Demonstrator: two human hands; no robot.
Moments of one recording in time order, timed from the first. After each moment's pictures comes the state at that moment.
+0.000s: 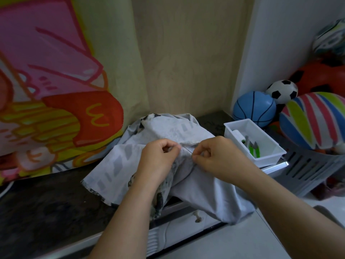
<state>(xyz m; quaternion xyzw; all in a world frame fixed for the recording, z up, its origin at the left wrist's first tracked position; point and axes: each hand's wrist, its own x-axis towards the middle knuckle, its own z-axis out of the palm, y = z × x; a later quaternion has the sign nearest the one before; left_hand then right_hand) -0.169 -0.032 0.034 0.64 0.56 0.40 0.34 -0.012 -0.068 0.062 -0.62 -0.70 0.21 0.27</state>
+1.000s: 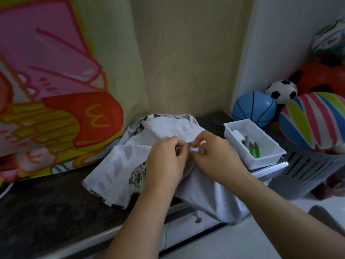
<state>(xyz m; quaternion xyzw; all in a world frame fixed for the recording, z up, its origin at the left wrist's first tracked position) -0.148 -0.048 0.040 0.72 0.56 0.40 0.12 -0.021 -0.062 0.050 -0.64 -0.65 0.21 0.35</state>
